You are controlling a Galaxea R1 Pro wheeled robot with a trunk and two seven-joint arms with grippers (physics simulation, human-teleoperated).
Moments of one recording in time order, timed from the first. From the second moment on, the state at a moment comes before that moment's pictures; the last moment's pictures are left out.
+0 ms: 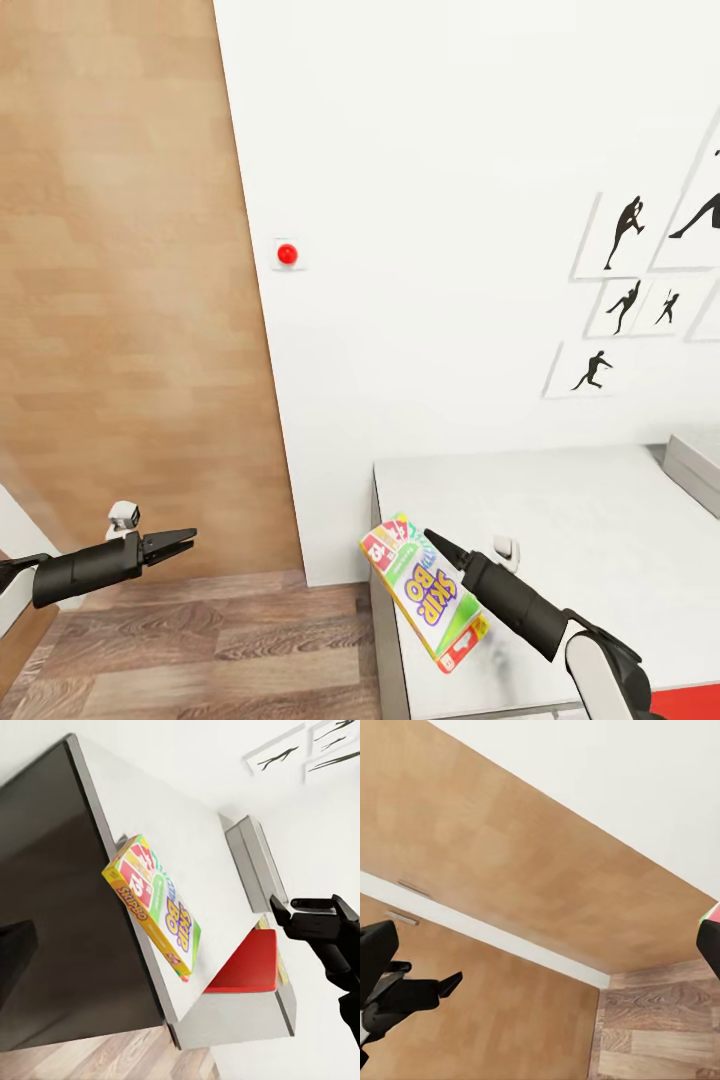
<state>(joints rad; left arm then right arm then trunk) -0.39 0.56 -0.01 -1.02 0.71 0.84 -1.14 -0.09 -0.01 -0.12 -1.54 -0.75 0.68 0.56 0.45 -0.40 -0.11</state>
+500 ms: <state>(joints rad) -0.39 0.56 -0.01 -1.02 0.71 0.84 -1.13 -0.05 -0.04 -0.17 -1.54 -0.75 0.67 0.68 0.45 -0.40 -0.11</state>
